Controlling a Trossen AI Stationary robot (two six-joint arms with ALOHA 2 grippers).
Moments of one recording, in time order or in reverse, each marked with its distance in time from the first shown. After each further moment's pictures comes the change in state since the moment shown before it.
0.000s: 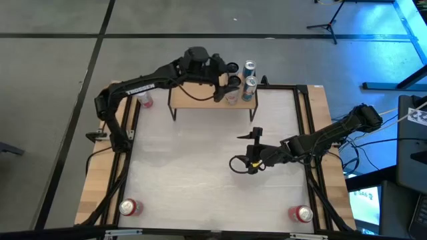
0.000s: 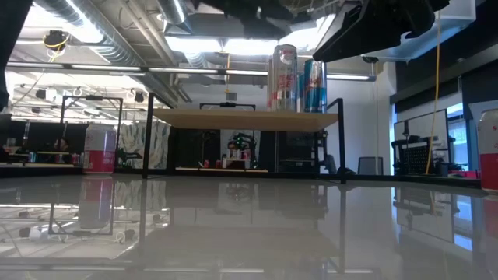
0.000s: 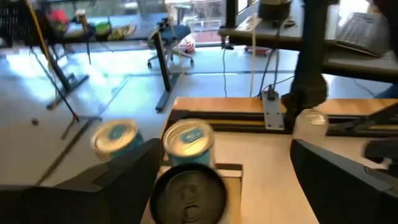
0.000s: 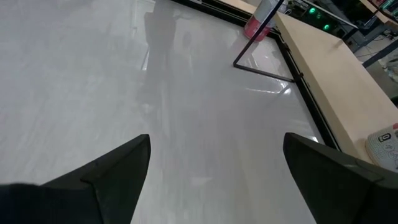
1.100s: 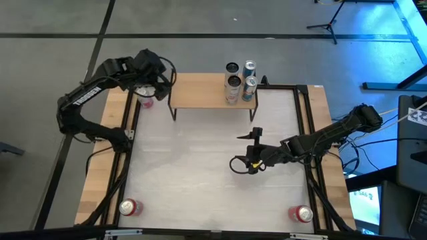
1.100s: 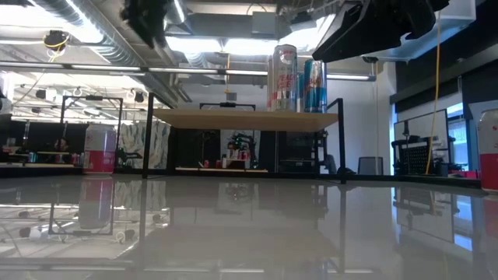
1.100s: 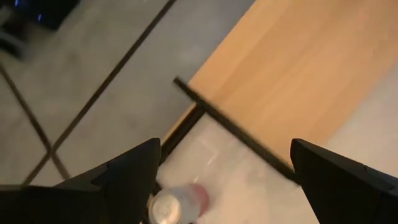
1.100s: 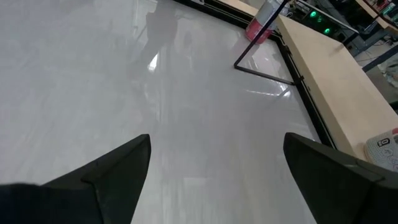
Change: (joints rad) left arm 0.137 -0.476 -0.151 -0.972 -0.605 -0.163; right arm 0.000 0.000 0.000 0.004 -0.003 -0.026
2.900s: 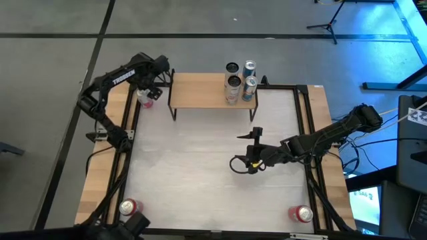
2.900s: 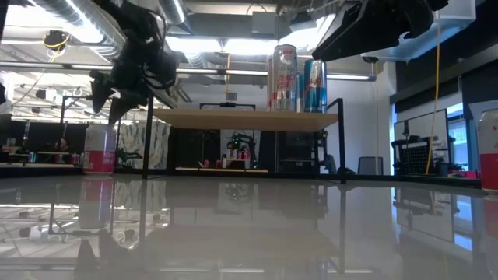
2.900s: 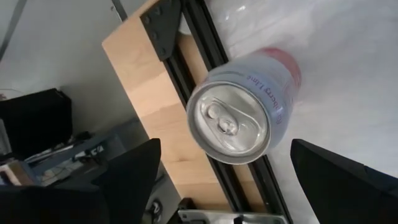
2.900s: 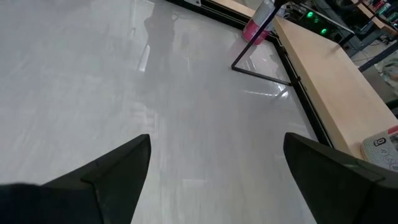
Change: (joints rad) left arm 0.404 0.339 -0.263 -0.167 -0.100 -0.234; right arm 0.000 0.000 0.000 0.007 0.010 0.004
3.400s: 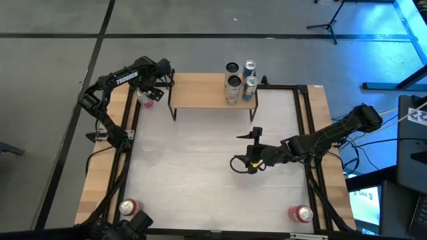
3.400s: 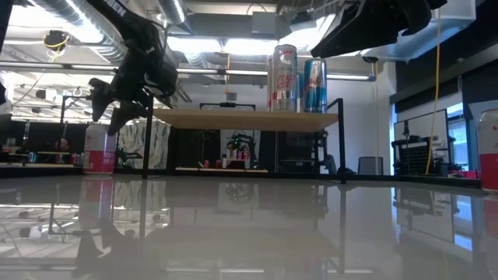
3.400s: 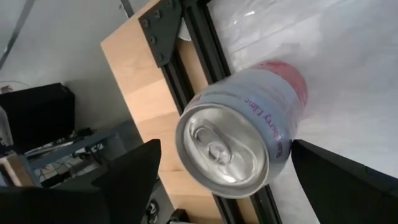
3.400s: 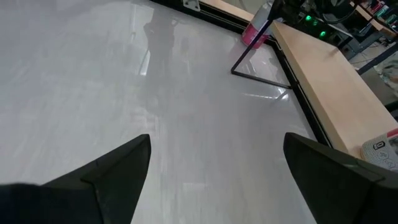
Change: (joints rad) left arm -0.002 0.027 -0.066 0.089 -0.036 -0.053; right arm 0.000 0.000 0.000 0.019 0.000 -0.002
